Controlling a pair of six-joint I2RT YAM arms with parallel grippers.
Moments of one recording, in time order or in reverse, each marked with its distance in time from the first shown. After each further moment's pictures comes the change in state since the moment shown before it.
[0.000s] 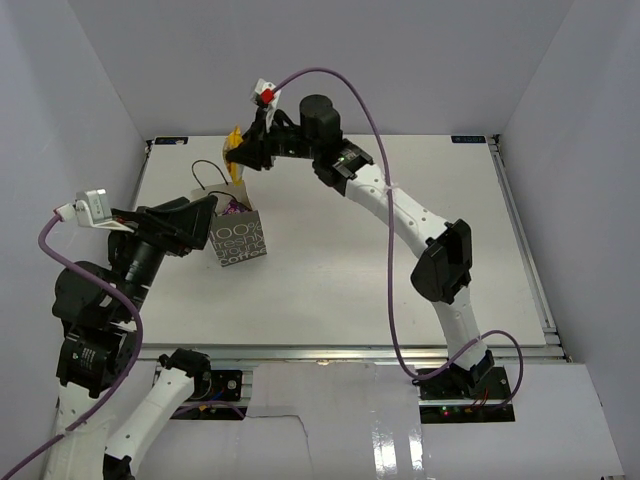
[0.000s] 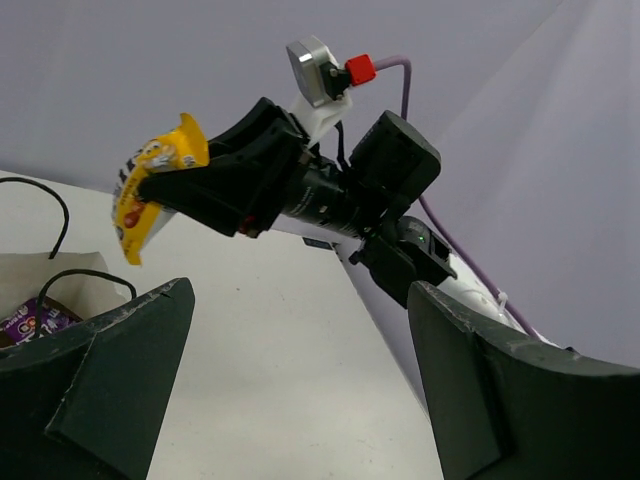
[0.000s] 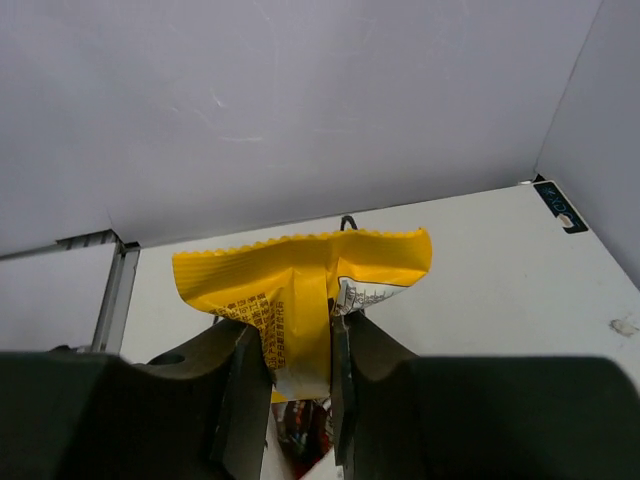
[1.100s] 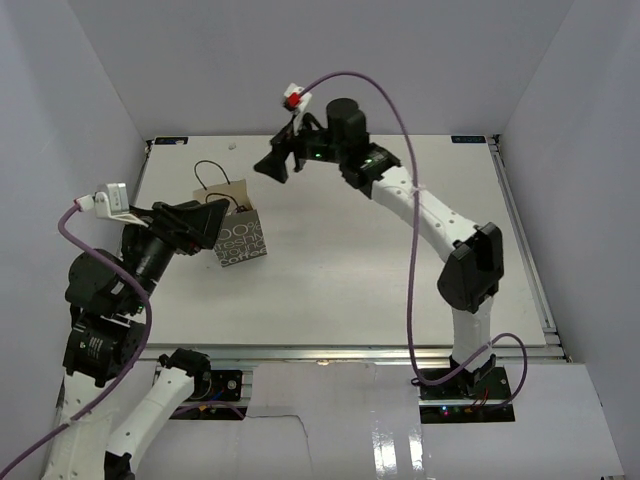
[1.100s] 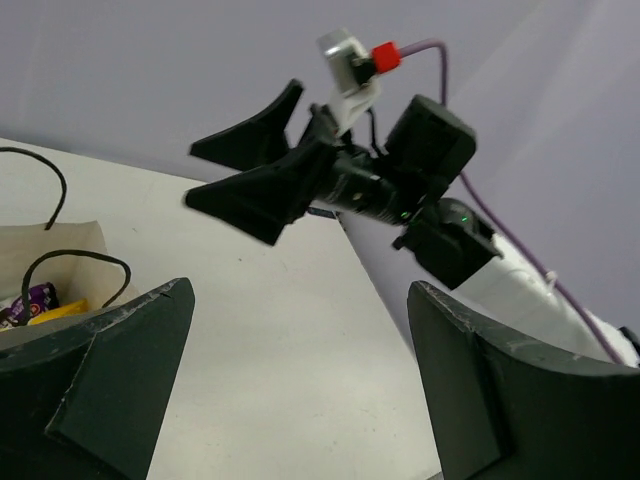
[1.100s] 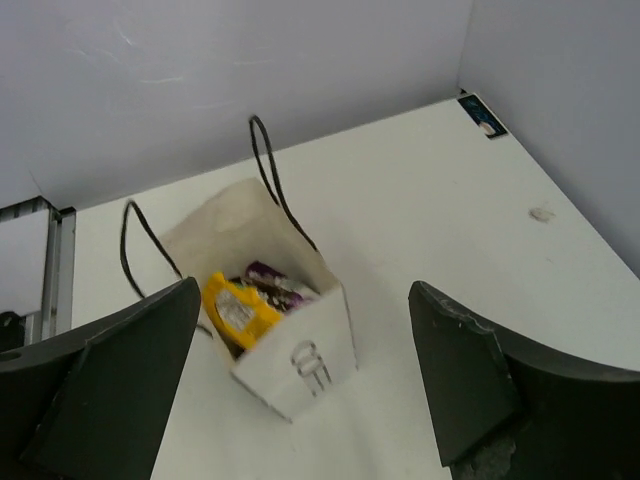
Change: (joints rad) left arm 0.000 0.018 -0.016 -0.034 0.033 -0.003; right arm -0.018 -0.116 -0.217 -0.032 0.154 -0.056
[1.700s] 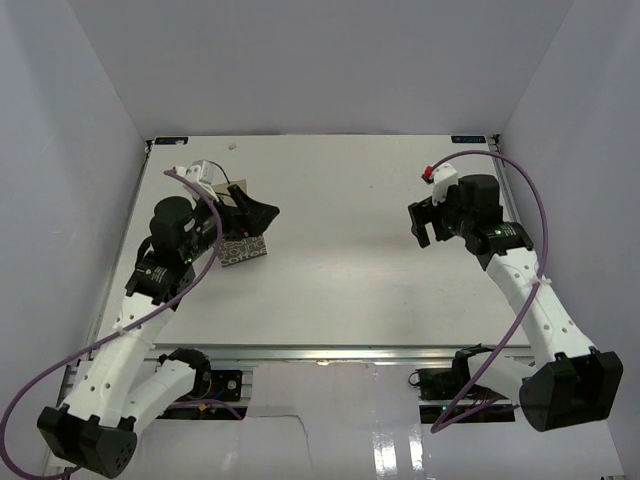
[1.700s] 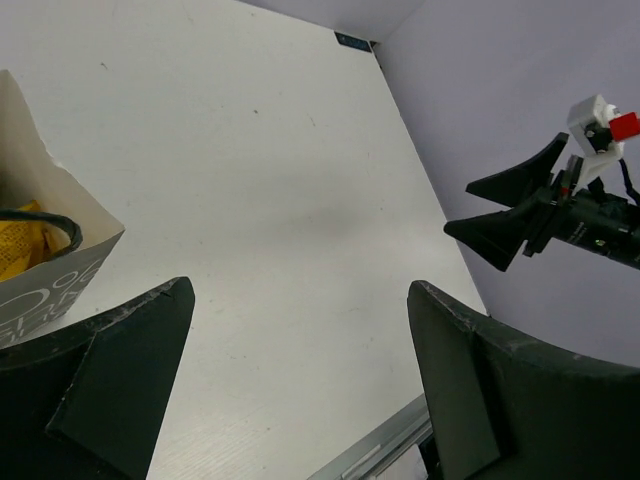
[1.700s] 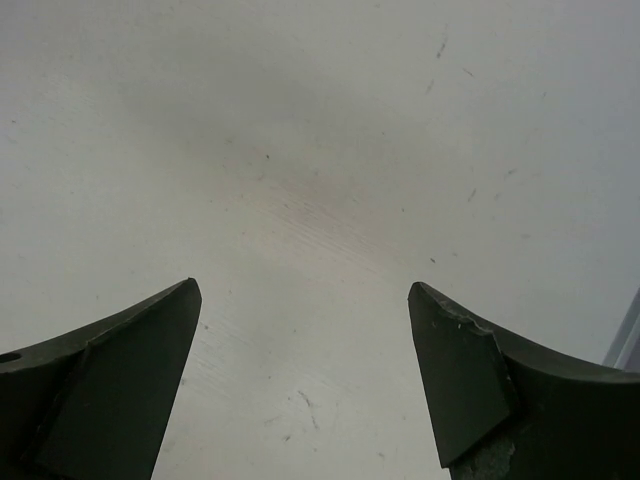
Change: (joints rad) left arm 0.000 0.285 -0.207 0.149 0.225 0.032; right arm -0.530 -0.874 -0.982 -0.445 0.337 -0.328
